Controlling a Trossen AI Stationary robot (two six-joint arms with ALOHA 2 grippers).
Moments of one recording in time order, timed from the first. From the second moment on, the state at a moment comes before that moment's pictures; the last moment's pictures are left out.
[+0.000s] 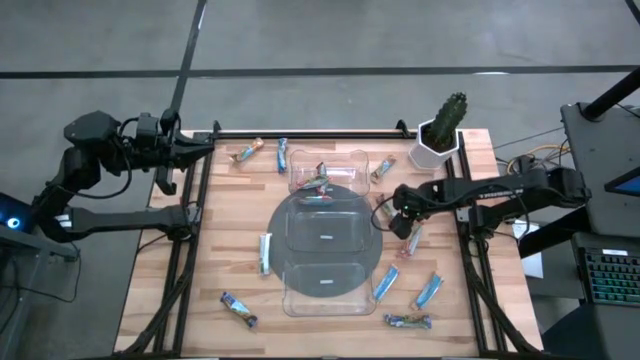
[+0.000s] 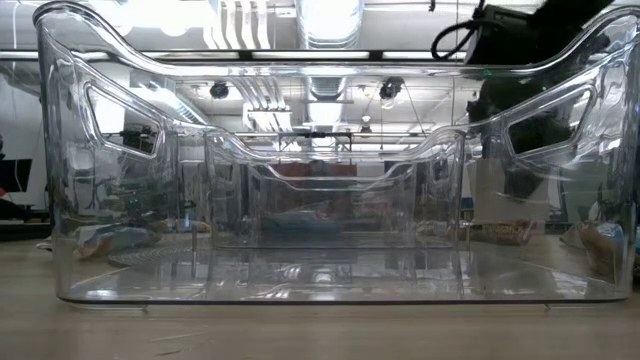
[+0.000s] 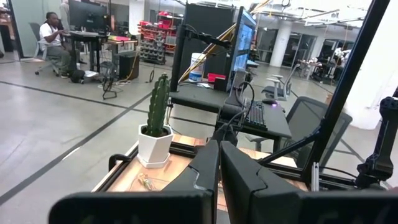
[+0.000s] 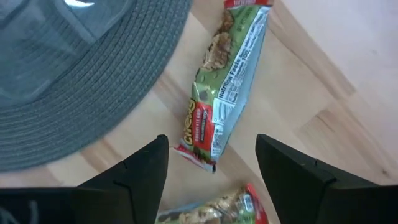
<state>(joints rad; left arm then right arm) 0.34 0.72 1.29 -0.64 0.18 -0.14 -0.07 1.19 0.64 -0.70 0.11 0.66</state>
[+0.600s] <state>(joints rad) 0.34 0.72 1.29 -0.64 0.18 -0.14 -0.08 1.19 0.46 -0.41 0.15 0.63</state>
